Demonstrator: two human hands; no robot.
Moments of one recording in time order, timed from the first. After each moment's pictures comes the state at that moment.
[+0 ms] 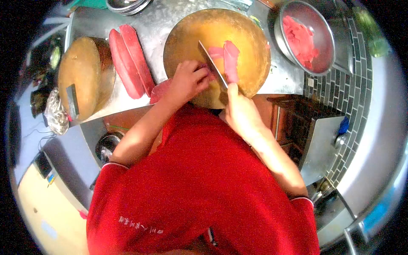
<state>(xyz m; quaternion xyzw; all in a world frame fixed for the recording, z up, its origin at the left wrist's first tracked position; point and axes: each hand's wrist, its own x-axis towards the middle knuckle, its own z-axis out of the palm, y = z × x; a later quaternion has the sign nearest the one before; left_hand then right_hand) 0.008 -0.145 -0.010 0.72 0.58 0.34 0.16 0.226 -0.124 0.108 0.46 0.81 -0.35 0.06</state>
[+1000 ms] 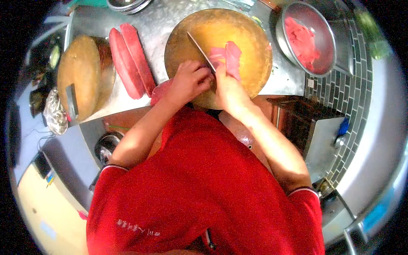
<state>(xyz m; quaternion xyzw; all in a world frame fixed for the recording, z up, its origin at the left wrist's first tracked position) 0.005 -0.146 -0.006 0.71 0.60 0.34 0.18 0.185 -0.091 0.060 0.45 0.82 -0.35 0.04</state>
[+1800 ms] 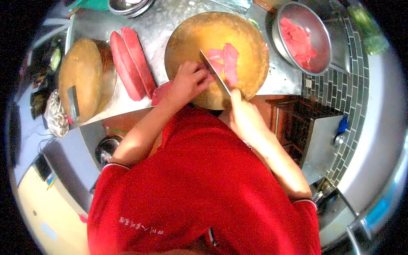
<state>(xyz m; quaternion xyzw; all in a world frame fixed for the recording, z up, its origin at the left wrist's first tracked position) 0.008 -0.145 -0.014 0.71 0.57 0.39 0.16 0.229 -0.130 0.133 0.47 0.80 -0.36 0.13</state>
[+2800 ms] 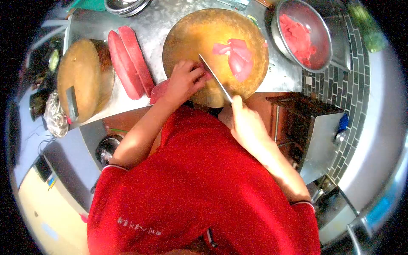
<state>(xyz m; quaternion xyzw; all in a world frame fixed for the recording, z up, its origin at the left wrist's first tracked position) 0.003 -0.152 -0.011 0.71 0.58 0.36 0.15 0.241 -0.150 0.136 0.48 0.80 -0.34 0.12</state>
